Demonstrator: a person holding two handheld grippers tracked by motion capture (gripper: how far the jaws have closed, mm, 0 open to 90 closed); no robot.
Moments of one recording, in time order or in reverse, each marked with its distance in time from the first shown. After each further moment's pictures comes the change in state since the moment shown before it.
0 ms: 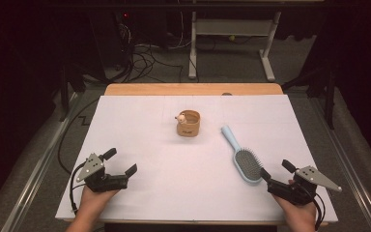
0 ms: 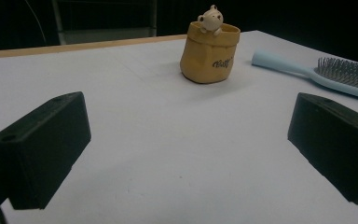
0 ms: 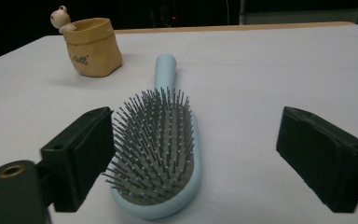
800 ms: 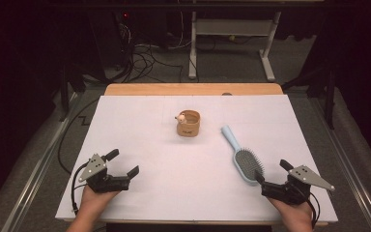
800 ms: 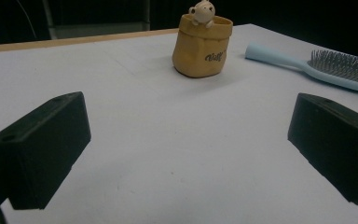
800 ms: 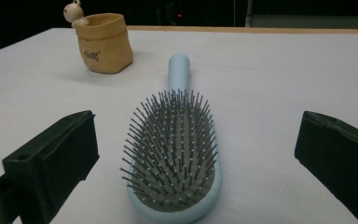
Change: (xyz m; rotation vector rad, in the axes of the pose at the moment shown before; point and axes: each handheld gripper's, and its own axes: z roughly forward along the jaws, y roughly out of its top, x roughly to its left) left arm -0.002 -0.001 0.003 0.025 -0.025 0.006; right arm 0.015 0.004 0.005 0.018 0.013 -0.047
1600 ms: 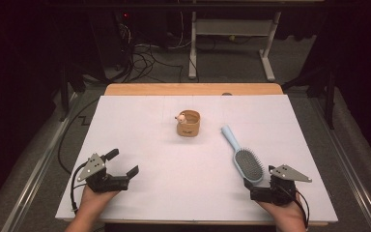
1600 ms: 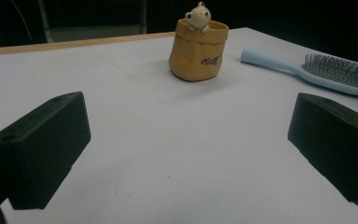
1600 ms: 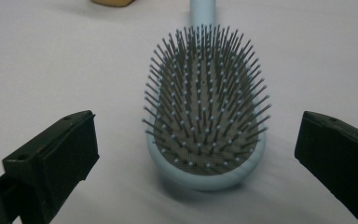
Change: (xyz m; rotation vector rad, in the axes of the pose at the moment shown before) left arm -0.001 0.002 -0.002 -0.018 -0.015 -0.001; right arm 0.017 -0.009 0.021 0.235 0.018 -0.056
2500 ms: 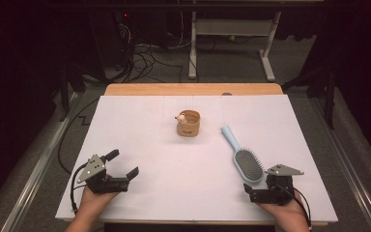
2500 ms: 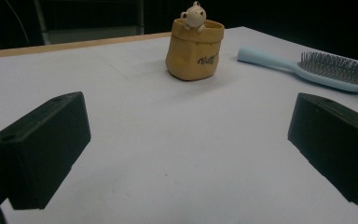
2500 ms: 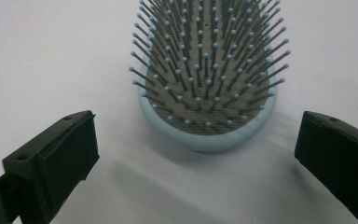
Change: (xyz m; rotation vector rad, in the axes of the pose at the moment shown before) left arm -0.001 -0.001 -0.002 0.005 -0.013 0.019; right arm -0.004 0.001 0.007 0.200 -0.003 -0.019
